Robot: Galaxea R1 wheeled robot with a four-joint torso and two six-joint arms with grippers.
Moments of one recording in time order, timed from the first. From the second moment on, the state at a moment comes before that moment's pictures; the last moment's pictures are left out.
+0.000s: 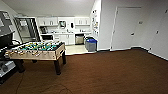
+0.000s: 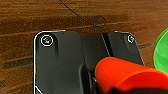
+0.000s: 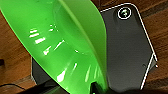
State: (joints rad) left arm 1.49 2.91 -2.61 0.52 -0.20 -0.51; right arm -1.51 3.05 -2.68 0.14 0.11 0.01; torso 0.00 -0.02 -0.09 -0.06
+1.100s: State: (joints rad) left arm 1.49 2.91 -2.61 0.53 -0.19 -0.51; right arm -1.51 3.05 -2.69 0.13 0.11 0.01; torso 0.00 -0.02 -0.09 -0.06
